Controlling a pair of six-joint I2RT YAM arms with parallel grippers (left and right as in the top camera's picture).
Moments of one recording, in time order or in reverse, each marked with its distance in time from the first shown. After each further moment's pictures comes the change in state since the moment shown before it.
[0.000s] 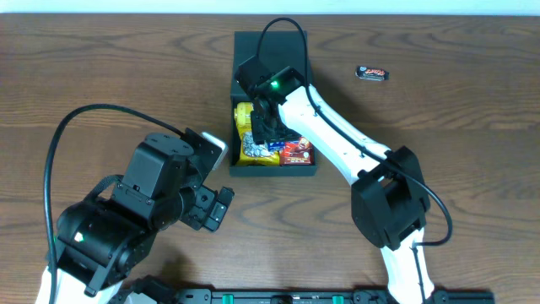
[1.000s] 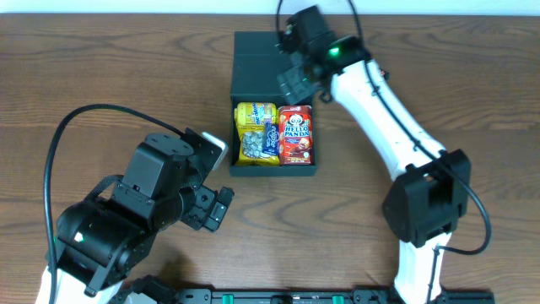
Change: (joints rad) left arm 0.000 0.000 0.000 0.000 0.000 0.000; right arm -0.237 -0.095 0.043 0.217 0.048 -0.711
